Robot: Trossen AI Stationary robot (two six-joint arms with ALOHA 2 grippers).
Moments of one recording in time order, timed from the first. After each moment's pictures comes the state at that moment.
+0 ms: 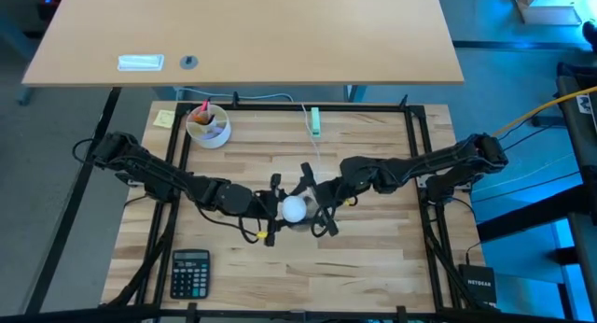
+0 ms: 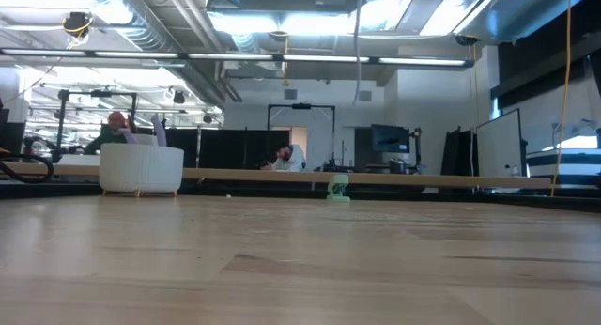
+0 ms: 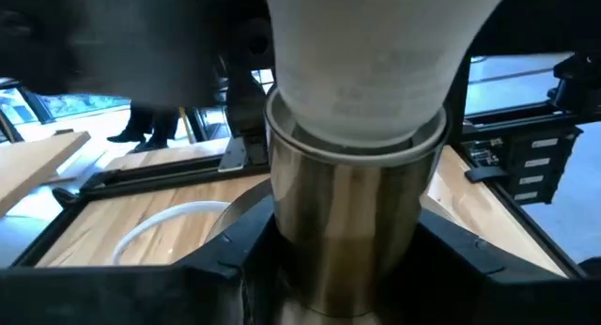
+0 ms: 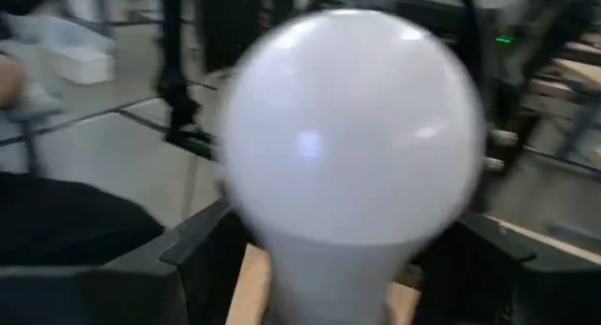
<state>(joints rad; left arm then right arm) -0.34 1.49 0.98 0.34 -0.33 0.10 0.20 1.52 1.20 0.23 -0.22 -0.18</state>
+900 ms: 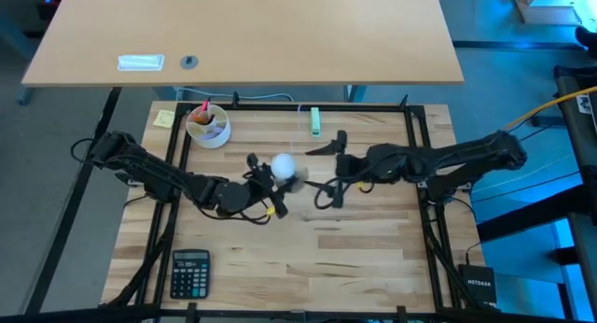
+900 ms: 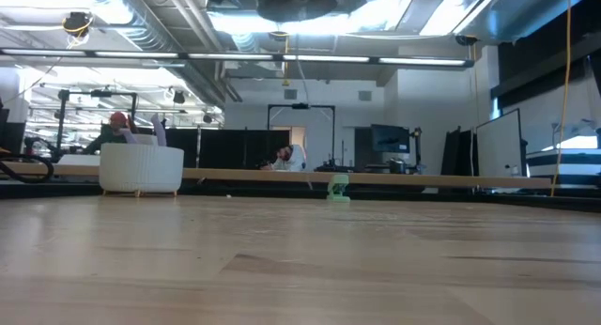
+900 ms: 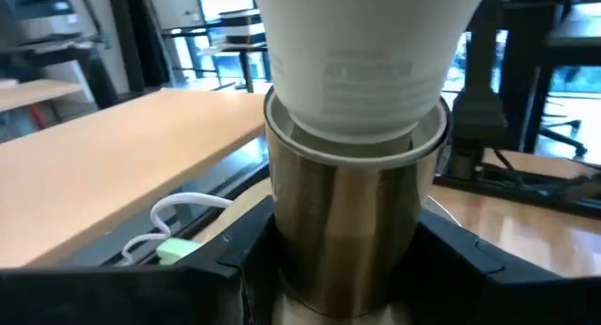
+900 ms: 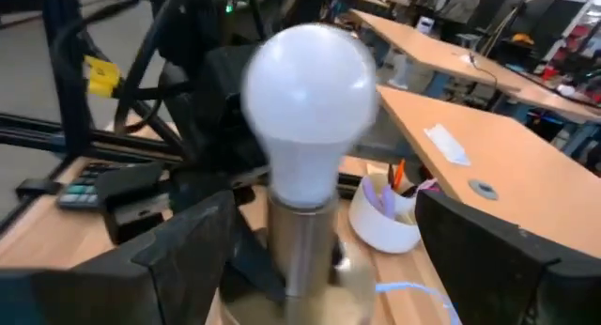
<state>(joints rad) -0.35 1.47 0.98 0.33 -0.94 -0.05 0.20 1.32 1.20 -0.05 0.29 -0.19</state>
